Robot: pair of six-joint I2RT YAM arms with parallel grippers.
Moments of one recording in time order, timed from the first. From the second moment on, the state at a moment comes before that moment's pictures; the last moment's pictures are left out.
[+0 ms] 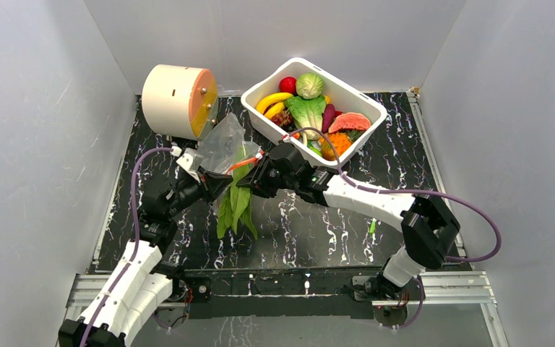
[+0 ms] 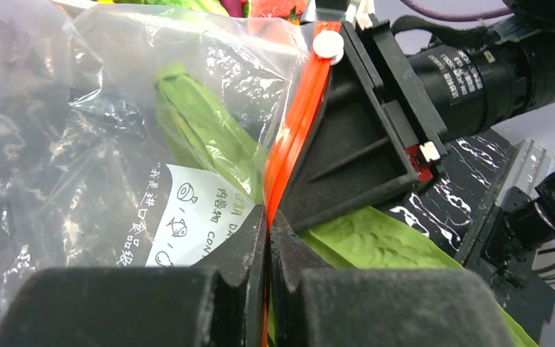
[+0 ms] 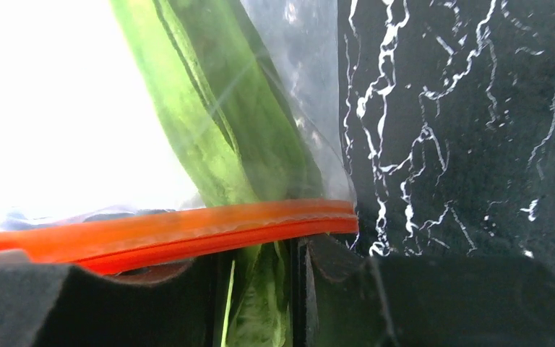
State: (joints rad) left arm -0.26 0.69 0.46 0.13 0.58 -0.22; right arm 0.90 1.57 1.14 -0.10 -0.13 1.33
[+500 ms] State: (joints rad) left arm -0.26 0.75 0.46 0.15 0.64 -0.29; right arm 0.89 1.57 1.20 -0.10 -0.08 1.22
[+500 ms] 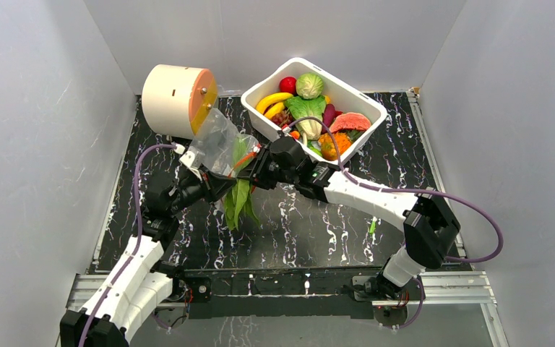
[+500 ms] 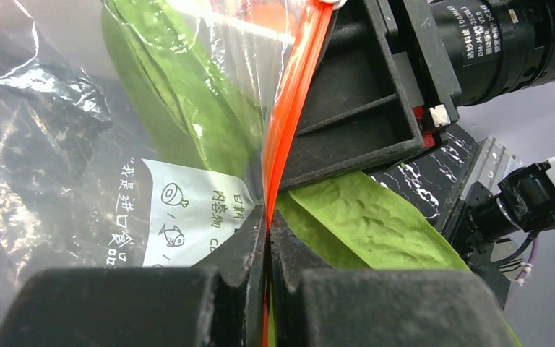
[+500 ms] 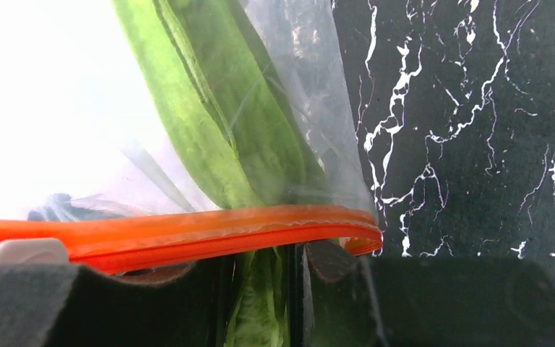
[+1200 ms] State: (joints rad) left arm -0.26 0.76 0.56 0.04 0.69 -0.34; right arm 0.89 1.53 1.08 0.08 -0.07 1.12
